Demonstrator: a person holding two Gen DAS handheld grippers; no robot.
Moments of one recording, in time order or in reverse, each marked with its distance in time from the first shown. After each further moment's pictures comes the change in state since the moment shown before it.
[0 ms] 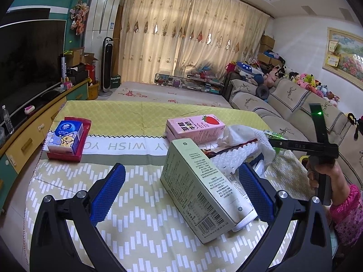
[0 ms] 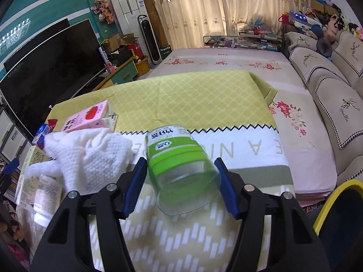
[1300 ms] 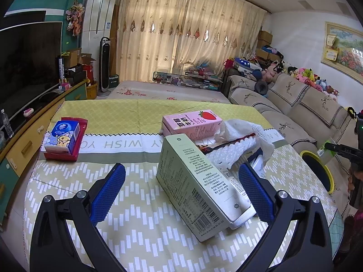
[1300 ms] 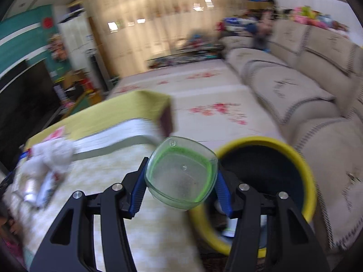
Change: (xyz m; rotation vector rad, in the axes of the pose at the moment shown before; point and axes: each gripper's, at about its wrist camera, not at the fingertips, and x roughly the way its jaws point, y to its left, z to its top) left arm 0.003 -0.008 -0.004 0.026 0.016 0.000; right arm -0.162 -0.127 -0.076 0.249 -0.155 -0.297
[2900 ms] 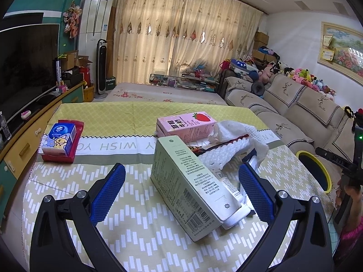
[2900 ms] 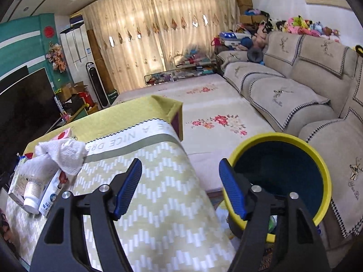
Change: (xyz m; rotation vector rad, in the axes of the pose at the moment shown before) left arm -0.005 -0.011 -0.001 0.013 -0.014 -0.022; right arm -0.002 0.073 -0.041 -0.015 -0.133 0.005
